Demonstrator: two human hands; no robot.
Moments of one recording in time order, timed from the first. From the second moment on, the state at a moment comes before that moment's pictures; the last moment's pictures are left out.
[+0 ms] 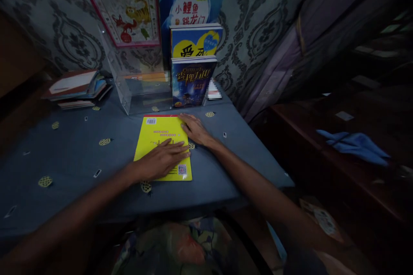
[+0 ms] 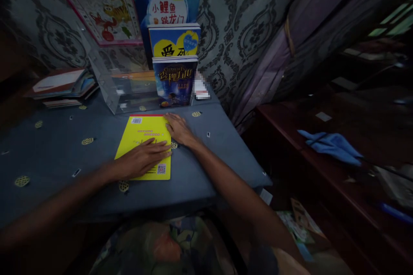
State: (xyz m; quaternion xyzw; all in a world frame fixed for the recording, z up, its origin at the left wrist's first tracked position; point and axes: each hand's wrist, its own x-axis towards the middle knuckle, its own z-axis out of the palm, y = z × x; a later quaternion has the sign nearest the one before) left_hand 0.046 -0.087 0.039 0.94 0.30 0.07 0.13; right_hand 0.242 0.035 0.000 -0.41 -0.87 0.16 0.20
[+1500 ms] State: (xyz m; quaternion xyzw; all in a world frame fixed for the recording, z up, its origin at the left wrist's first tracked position) left_hand 0.049 -0.023 0.050 0.88 0.47 0.08 0.01; right_hand 0.264 -0.037 0.034 -0.37 -0.82 0.30 0.31
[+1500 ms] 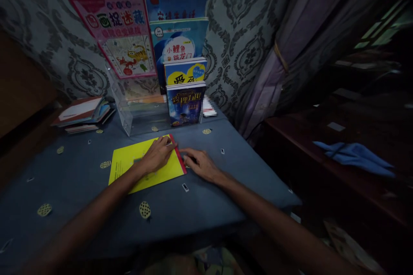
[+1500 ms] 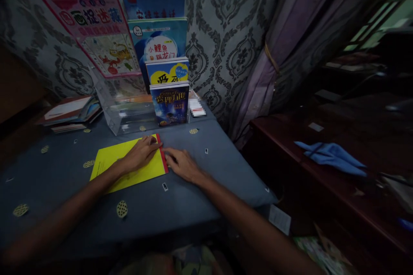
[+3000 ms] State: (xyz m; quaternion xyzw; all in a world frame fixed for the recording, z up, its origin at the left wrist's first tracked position) left_hand 0.045 -0.086 0.023 0.92 0.37 0.12 -0.09; right_hand 0.271 -0.044 0.015 -0.35 -0.83 0.30 0.33
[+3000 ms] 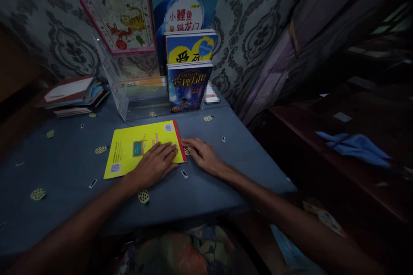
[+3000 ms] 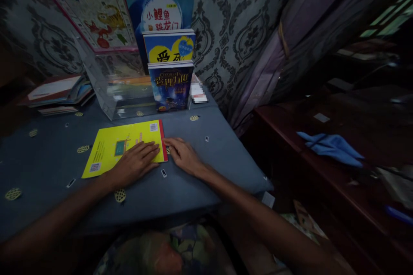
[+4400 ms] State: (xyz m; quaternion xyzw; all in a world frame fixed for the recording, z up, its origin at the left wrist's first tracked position) left_hand 0.043 -0.089 0.051 0.92 0.37 0.13 0.00; right_hand 0.272 -0.082 0.020 -0.23 -0.91 0.17 0.31
